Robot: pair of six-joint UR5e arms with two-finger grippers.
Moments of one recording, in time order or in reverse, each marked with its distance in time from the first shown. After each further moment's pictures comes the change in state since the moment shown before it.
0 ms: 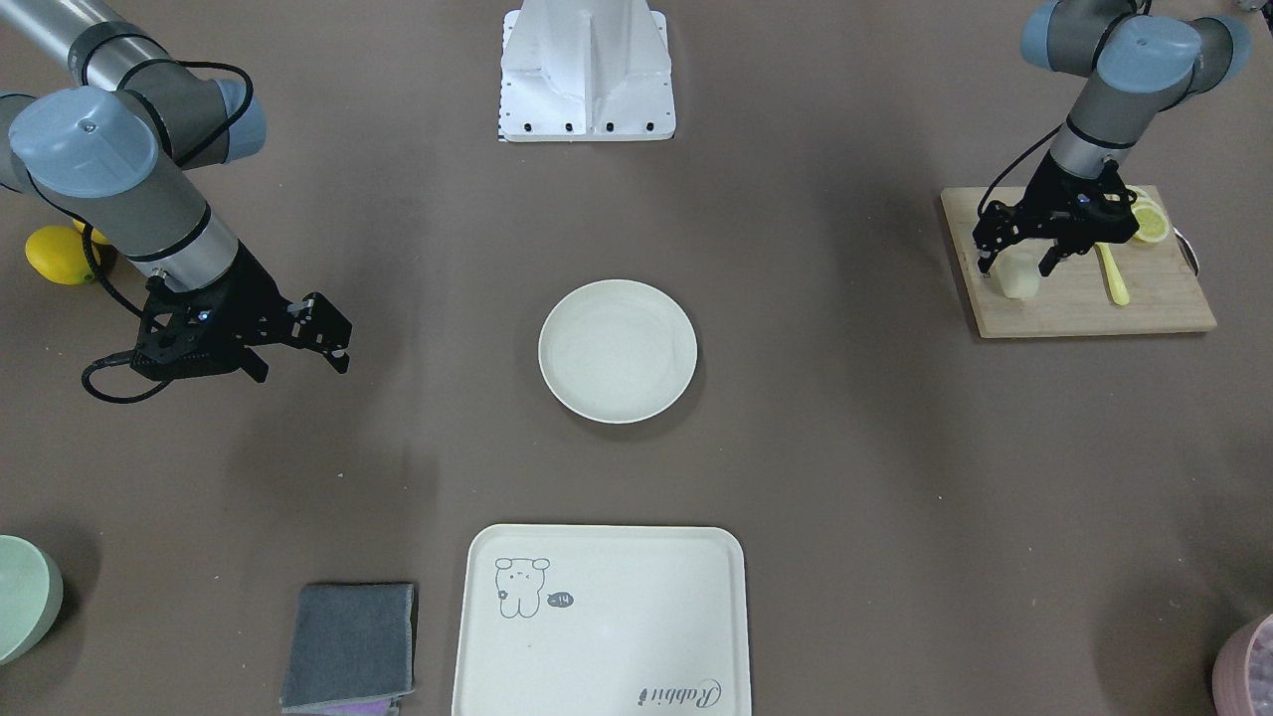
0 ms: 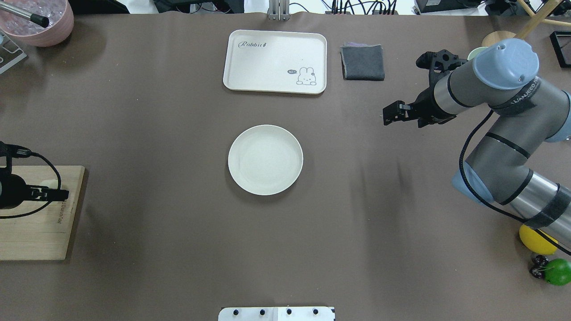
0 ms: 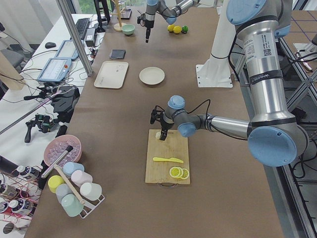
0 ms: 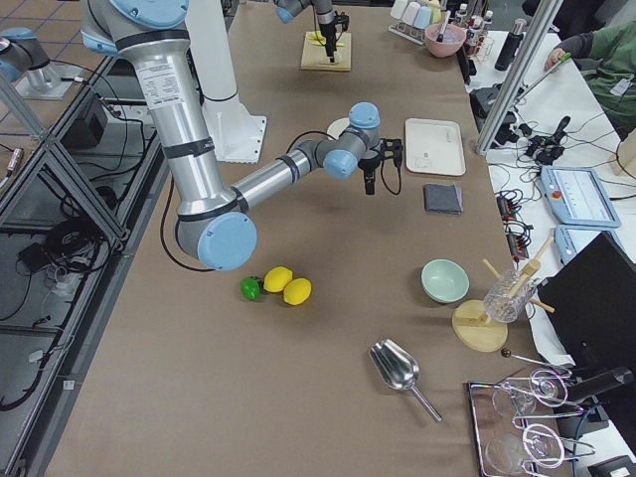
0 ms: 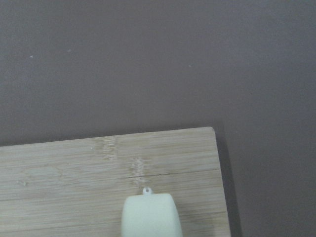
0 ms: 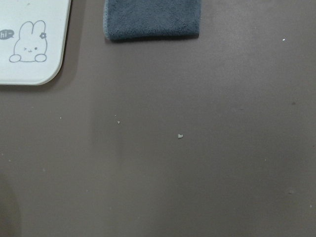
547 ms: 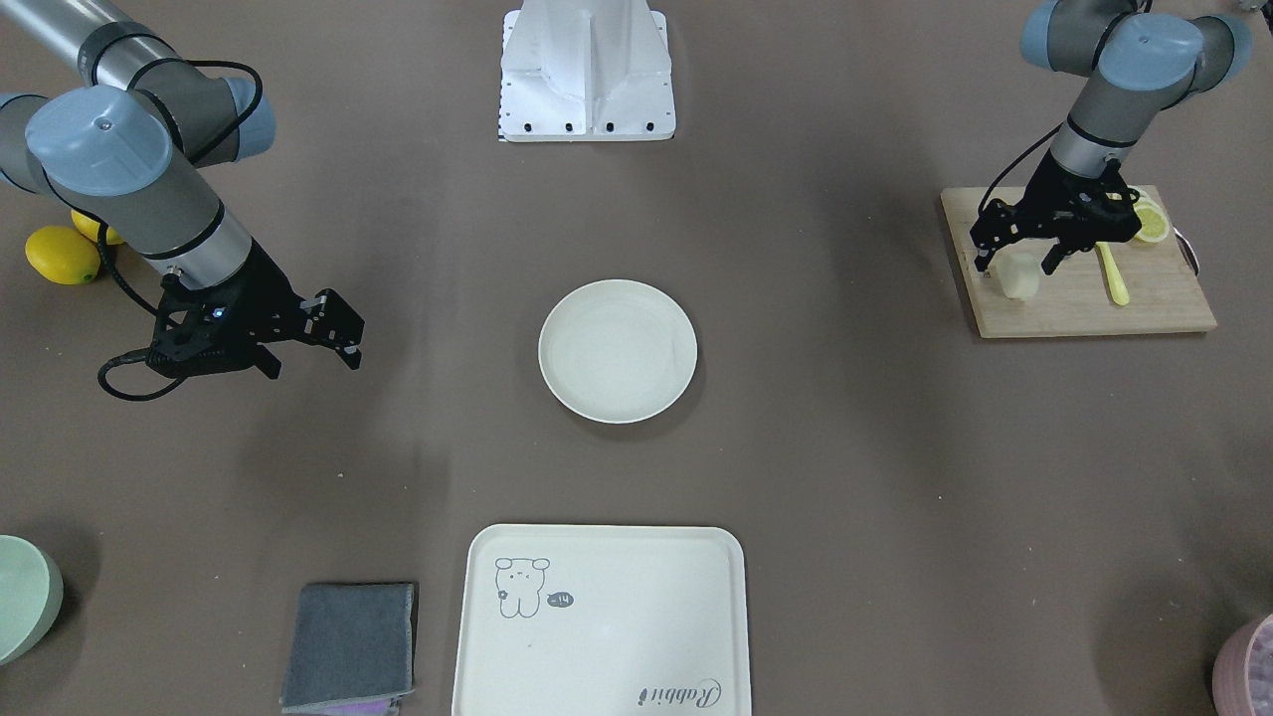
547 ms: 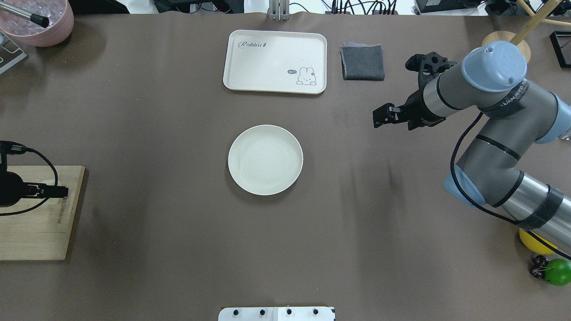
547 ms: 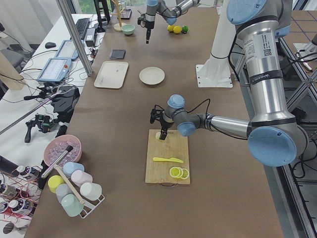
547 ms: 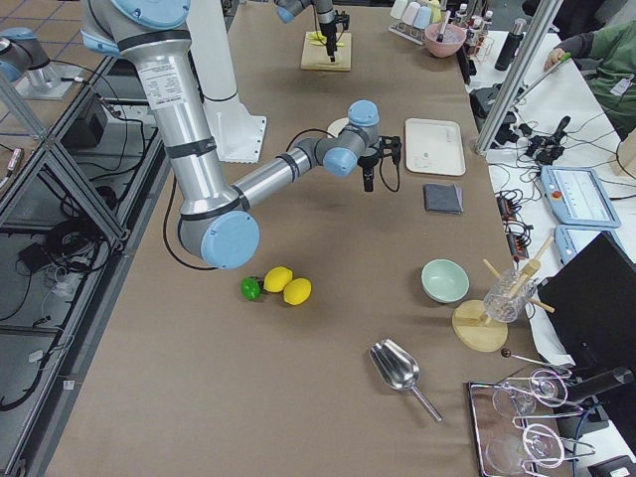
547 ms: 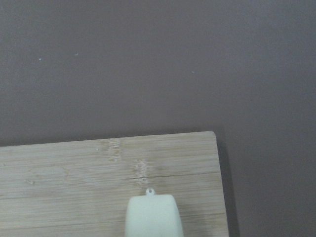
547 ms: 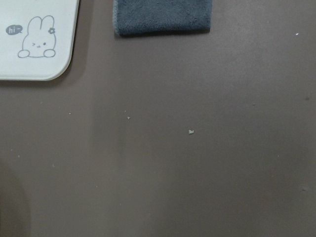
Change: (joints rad) left arm 0.001 -0.009 -0.003 0.001 -0.001 -0.042; right arm -0.010 0.011 -0.001 0.000 0.004 0.006
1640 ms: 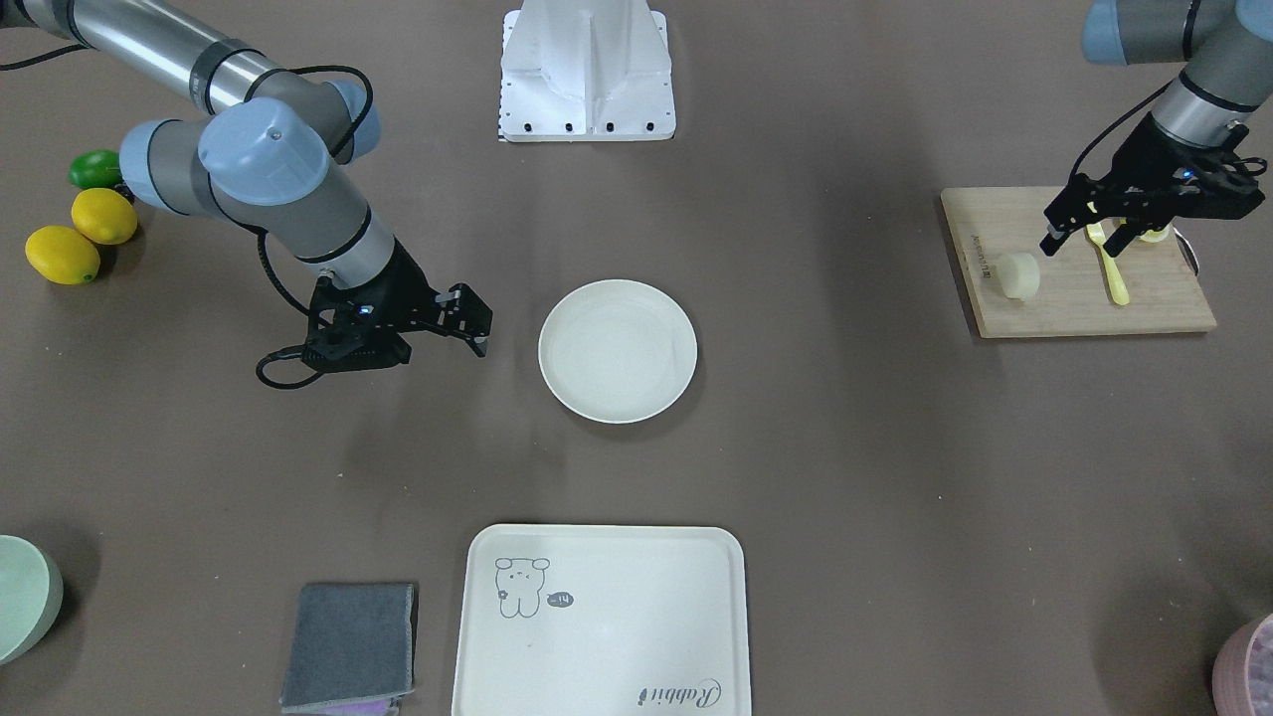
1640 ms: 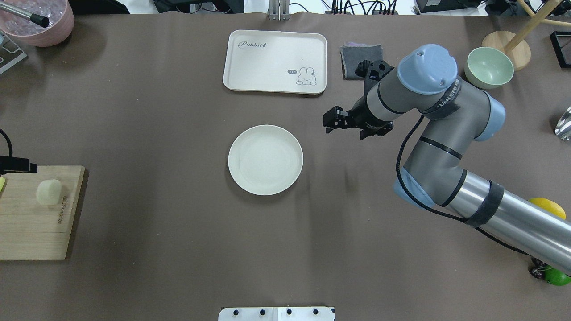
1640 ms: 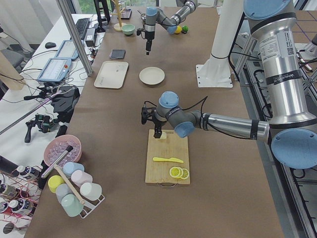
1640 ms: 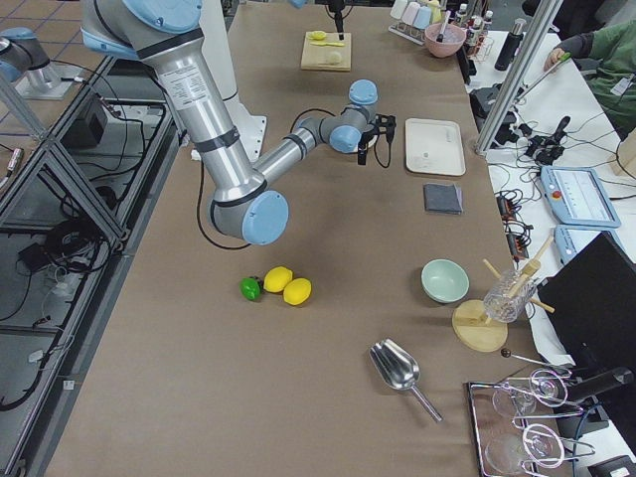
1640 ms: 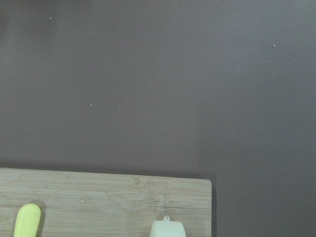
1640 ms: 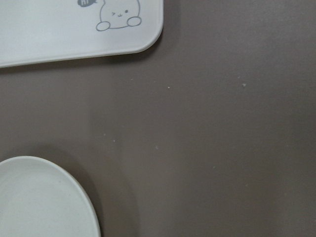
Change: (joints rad) left arm -0.226 0.029 -0.055 0.004 -0.215 -0.005; right arm -0.099 0.173 -0.088 -0.003 0.008 0.169
